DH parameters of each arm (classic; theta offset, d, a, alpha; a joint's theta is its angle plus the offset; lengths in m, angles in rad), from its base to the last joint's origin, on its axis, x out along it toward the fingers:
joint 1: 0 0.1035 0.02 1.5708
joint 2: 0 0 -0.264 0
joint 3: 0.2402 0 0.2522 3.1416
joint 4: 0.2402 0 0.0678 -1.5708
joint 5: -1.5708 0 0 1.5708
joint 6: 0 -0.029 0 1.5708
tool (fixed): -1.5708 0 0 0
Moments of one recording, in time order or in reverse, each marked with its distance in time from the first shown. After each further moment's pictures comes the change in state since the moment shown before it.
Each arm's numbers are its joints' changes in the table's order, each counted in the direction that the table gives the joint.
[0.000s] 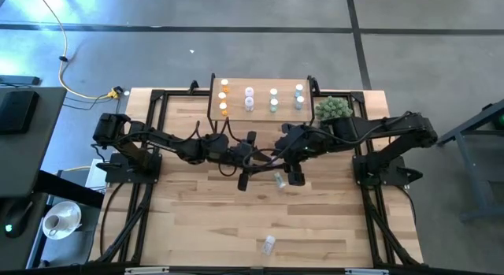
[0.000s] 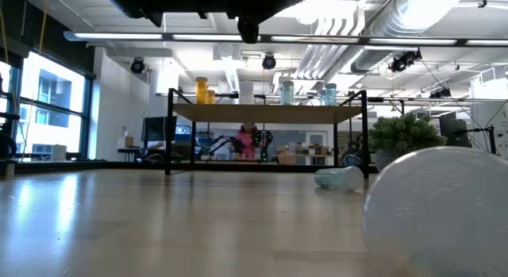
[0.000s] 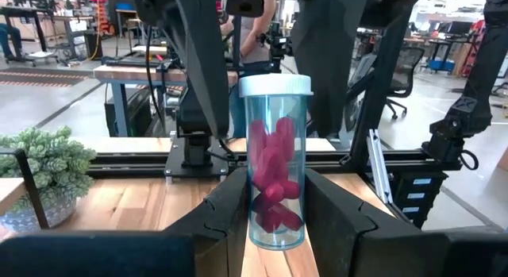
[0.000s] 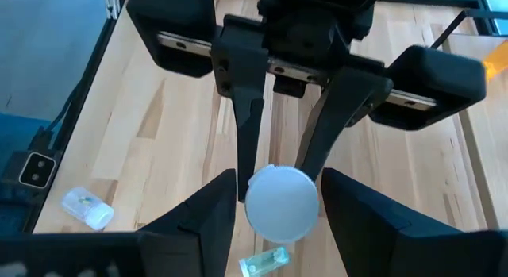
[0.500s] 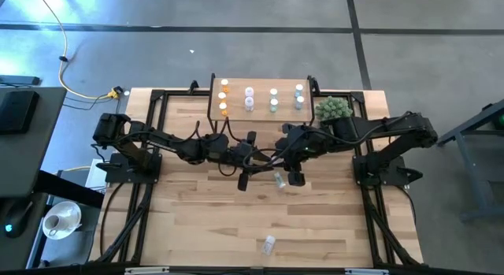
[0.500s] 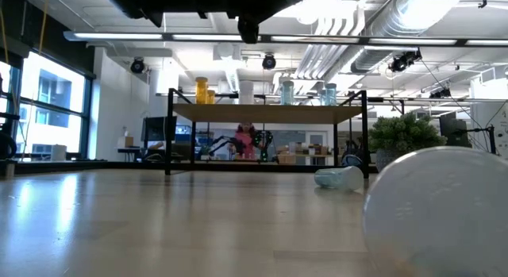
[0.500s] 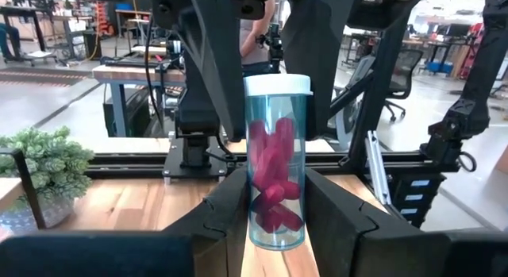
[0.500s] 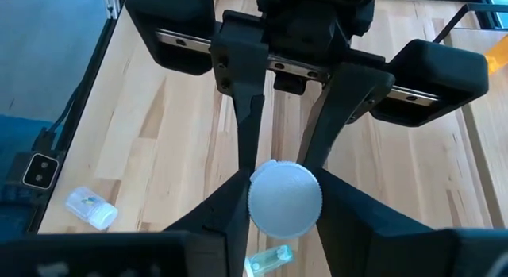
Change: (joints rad) left arm 0.000 0.000 0.000 -0.009 0.000 0.005; right arm 0.000 -0.002 0.000 0.008 0.000 -0.018
